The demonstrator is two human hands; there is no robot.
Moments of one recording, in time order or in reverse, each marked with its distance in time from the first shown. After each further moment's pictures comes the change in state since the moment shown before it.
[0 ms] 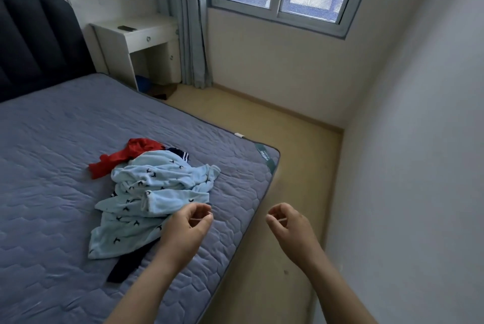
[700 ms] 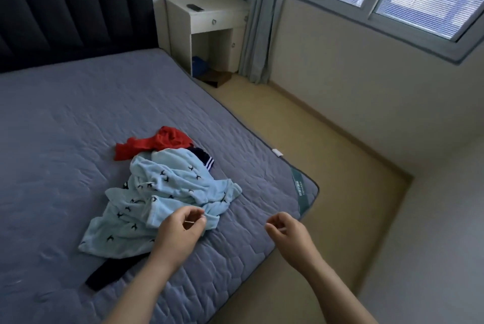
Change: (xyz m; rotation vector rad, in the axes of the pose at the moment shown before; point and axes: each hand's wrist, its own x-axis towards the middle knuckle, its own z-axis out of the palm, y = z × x) left_hand 0.211 -0.011 0.047 -0.037 0.322 -0.196; right_hand 0.291 0.029 0.022 -0.062 -0.385 -0.066
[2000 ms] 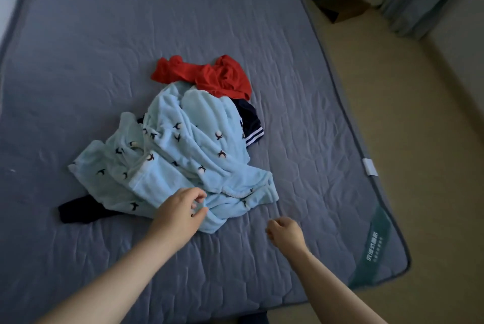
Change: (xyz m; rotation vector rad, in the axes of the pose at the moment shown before) left_hand 0.269 -0.159 0.159 0.425 0.154 -0.395; right_hand 0.414 0.155 0.151 0.035 -0.563 0.340
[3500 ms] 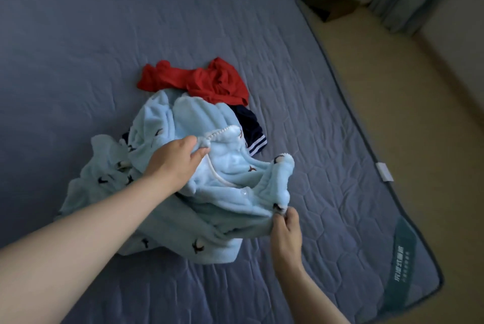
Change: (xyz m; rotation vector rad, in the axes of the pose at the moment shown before) left_hand 0.164 -0.016 -0.025 0.213 0.170 0.208; right_hand 0.040 -0.037 0.063 0.489 0.318 -0.220
